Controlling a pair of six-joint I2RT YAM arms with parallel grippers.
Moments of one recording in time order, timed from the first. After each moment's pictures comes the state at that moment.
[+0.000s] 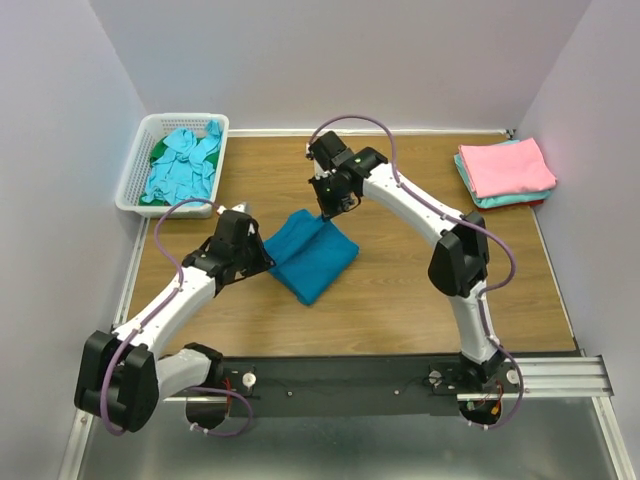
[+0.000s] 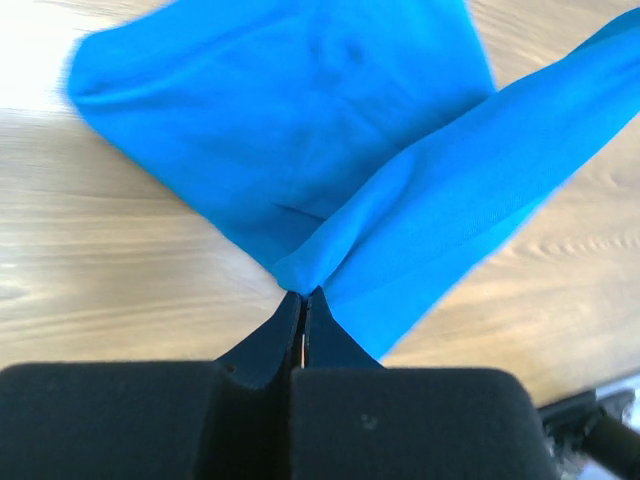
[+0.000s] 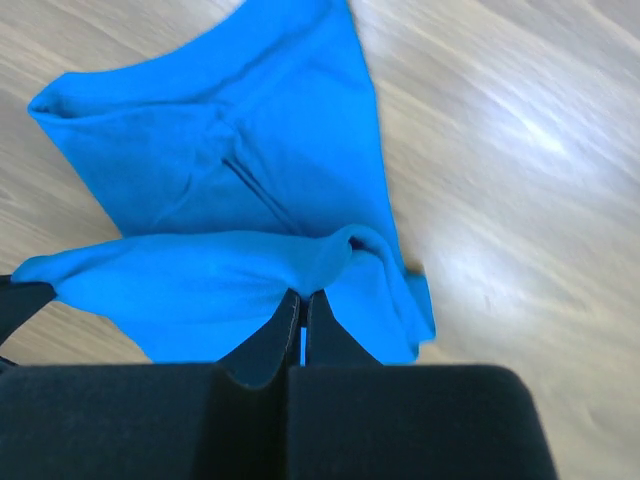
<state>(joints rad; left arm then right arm) -0.38 1.12 0.69 -0.40 0.10 -0.69 0.72 2.13 2.09 -1.03 0.00 0.26</state>
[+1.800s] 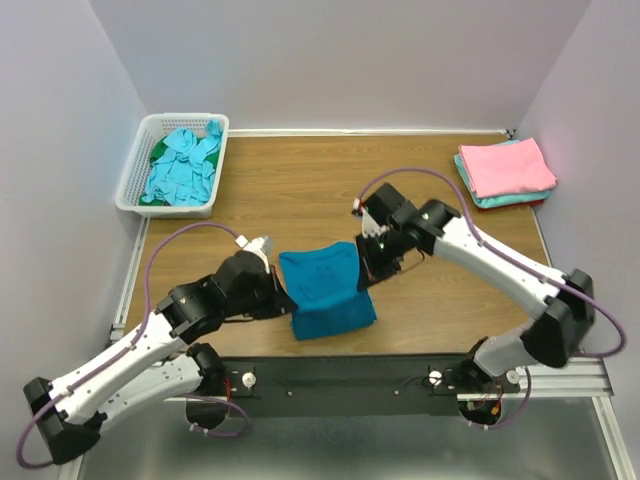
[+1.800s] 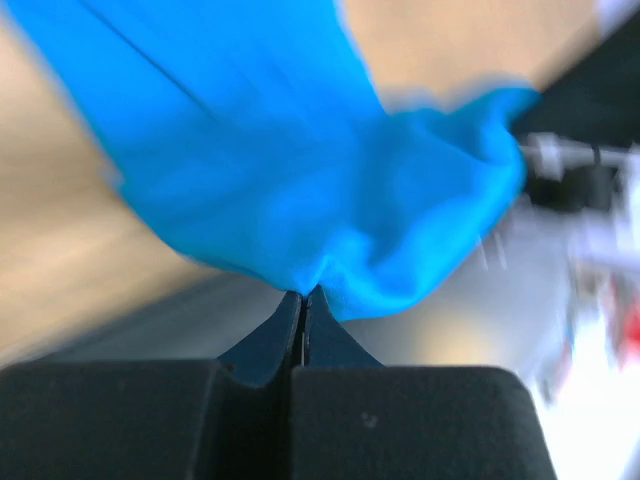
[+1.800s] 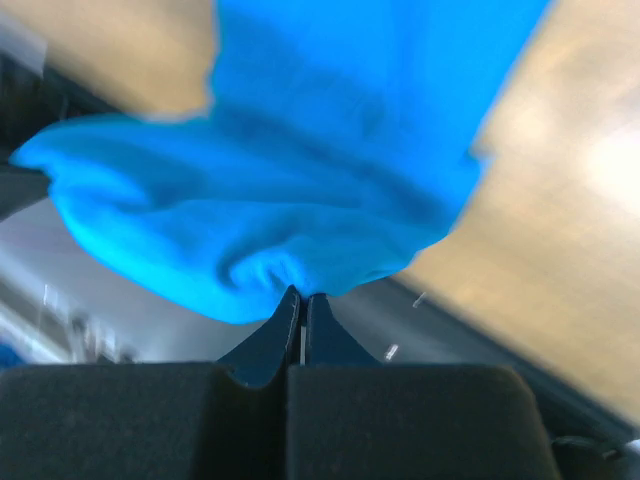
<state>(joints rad) -0.93 0.71 0.72 -0.74 0.08 -0.95 0.82 1.41 1.27 -1.02 -0.33 0.50</state>
